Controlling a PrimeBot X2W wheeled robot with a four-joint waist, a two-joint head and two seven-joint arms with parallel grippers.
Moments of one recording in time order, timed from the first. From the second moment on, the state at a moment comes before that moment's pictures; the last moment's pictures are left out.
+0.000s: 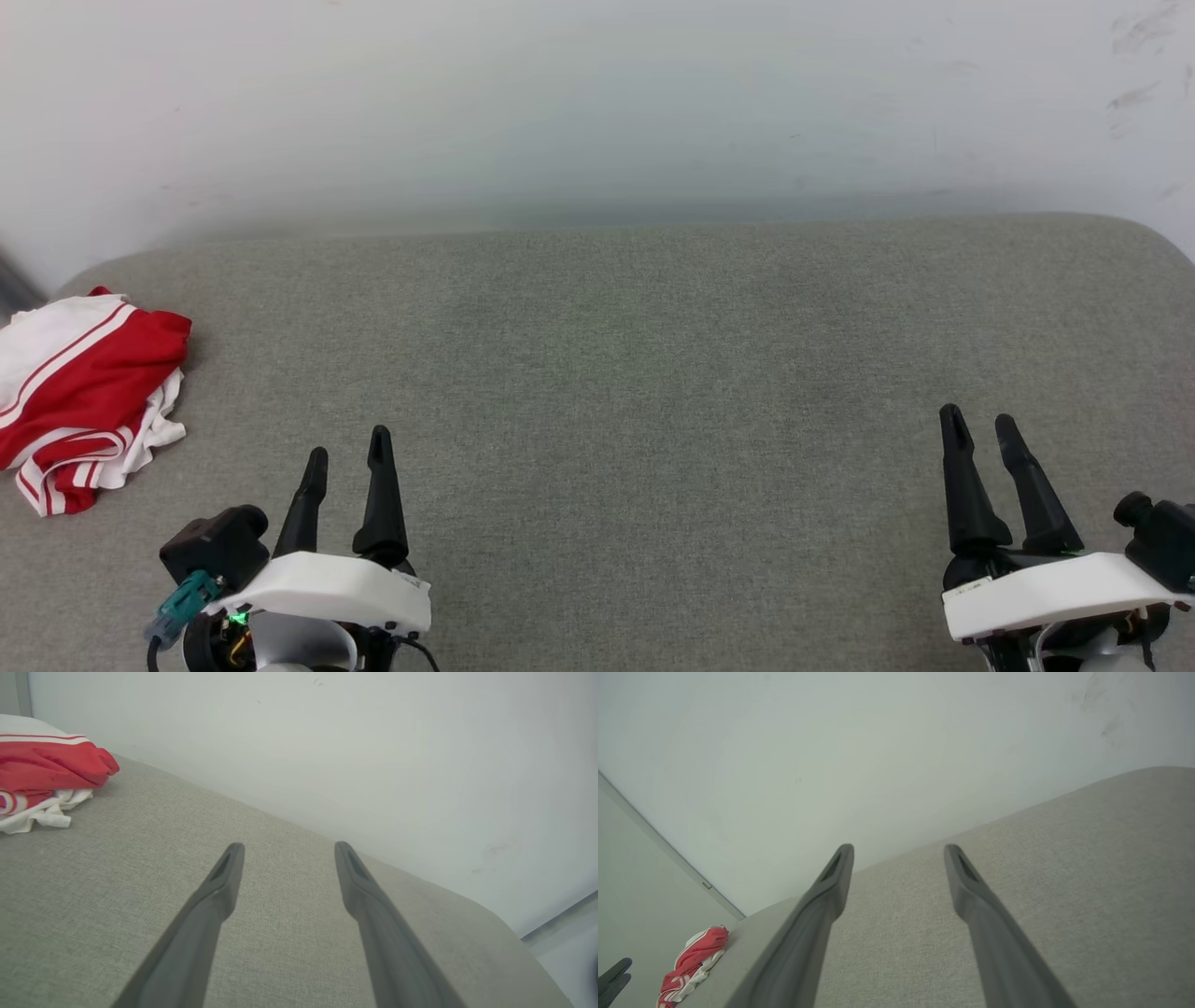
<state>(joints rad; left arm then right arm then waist) -0.03 0.06 -0.07 0.05 -0.54 0.08 -0.13 -0.01 -0.05 -0.01 0.03 0.56 0.13 -0.13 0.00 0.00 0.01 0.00</state>
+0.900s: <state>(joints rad) -0.01 0.09 -0.14 0.02 -0.28 0.14 -0.20 0.02 -0.05 0.00 0.00 0.28 0.13 -0.20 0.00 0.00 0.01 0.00</state>
